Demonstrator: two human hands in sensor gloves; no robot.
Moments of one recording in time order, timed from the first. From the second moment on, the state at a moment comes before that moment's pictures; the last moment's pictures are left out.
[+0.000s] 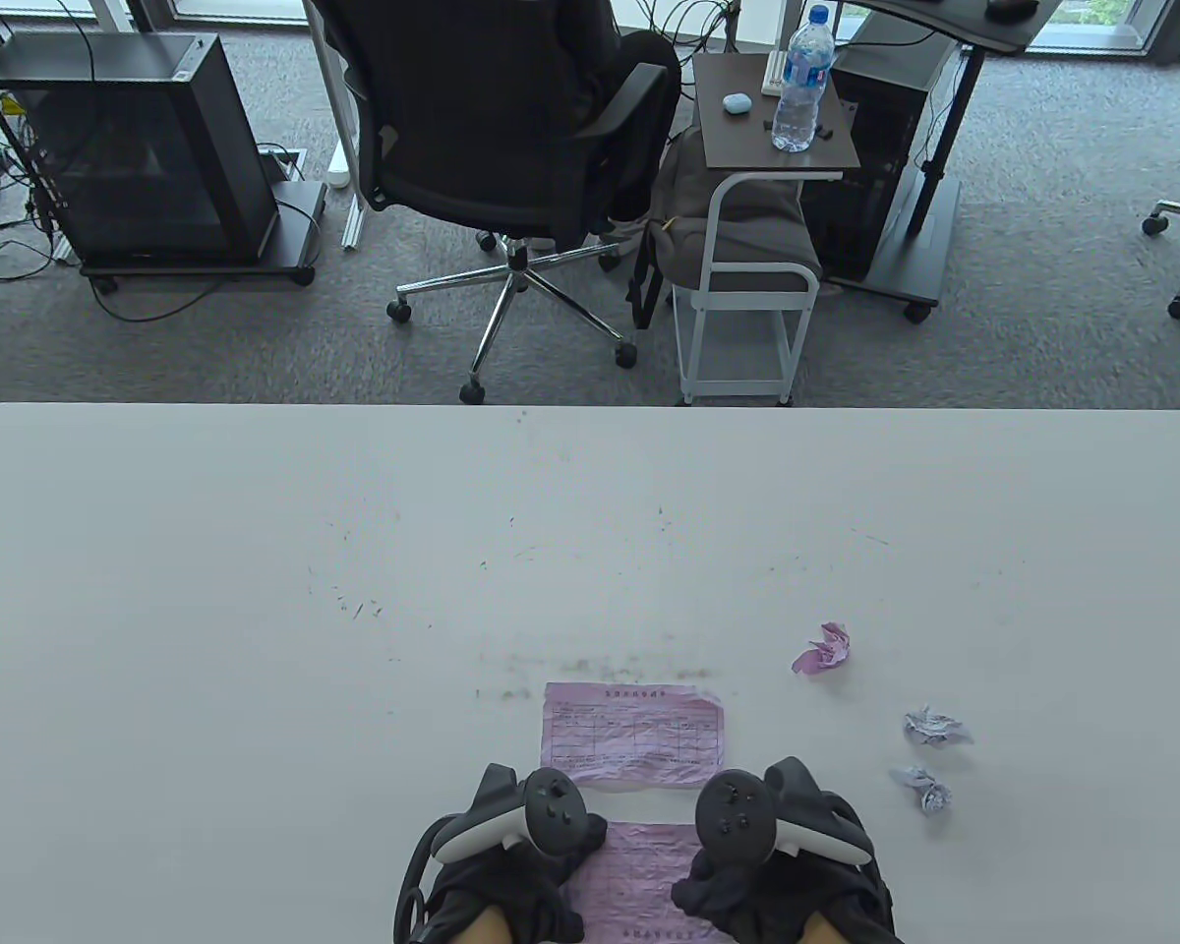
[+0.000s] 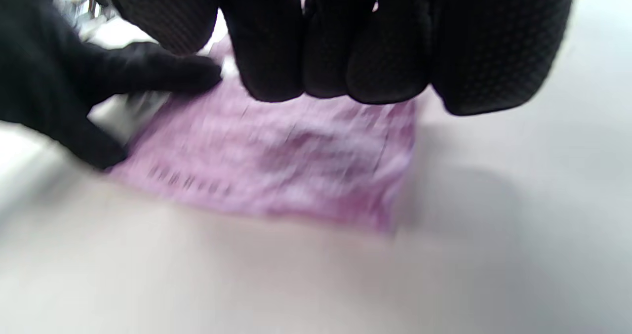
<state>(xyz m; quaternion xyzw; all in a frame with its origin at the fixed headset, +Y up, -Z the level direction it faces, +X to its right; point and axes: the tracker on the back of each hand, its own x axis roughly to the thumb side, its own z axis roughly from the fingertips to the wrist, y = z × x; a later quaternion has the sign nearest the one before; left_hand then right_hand) -0.103 -0.789 -0.221 -0.44 -0.17 0.10 0.87 0.129 -0.742 -0.219 0.19 0.22 0.95 0.13</state>
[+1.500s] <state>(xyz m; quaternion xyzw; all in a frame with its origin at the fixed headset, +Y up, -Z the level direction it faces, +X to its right) -0.100 -0.781 -0.221 -0.42 -0.19 0.13 0.88 0.114 -0.699 -0.197 0.27 -0.06 0.95 0.13</state>
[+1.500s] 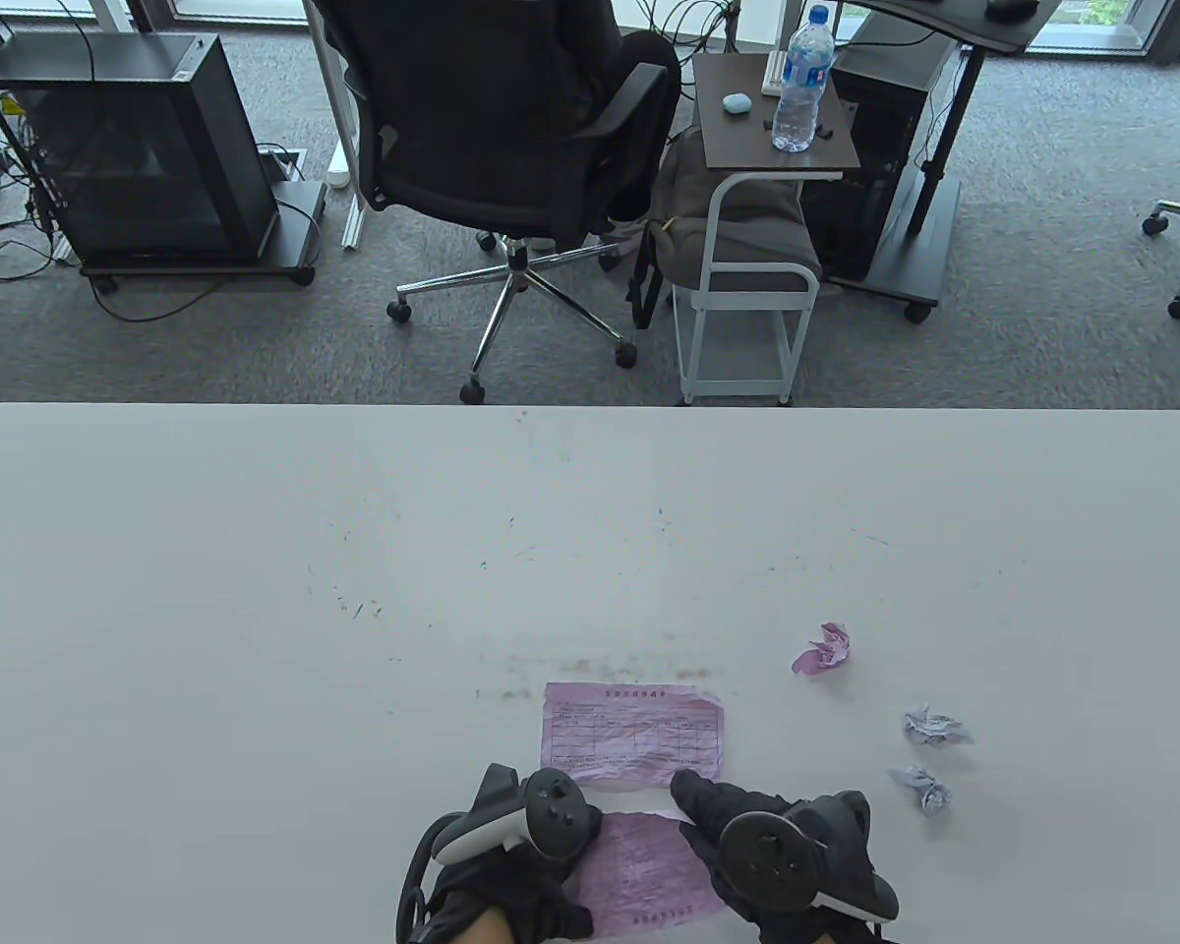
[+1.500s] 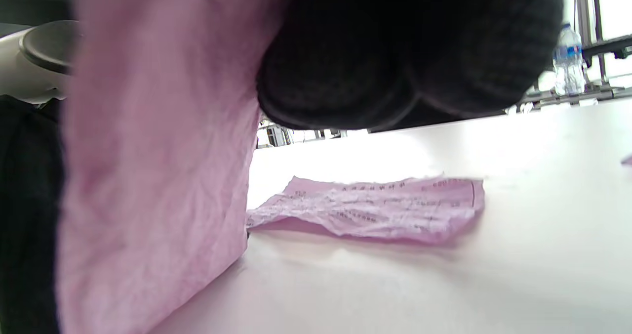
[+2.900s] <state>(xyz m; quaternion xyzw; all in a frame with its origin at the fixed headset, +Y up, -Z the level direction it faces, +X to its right) -0.137 -0.728 -0.229 -0.11 -0.25 0.57 0.78 0.188 -0.703 -0.213 0.06 -0.08 0.85 0.52</state>
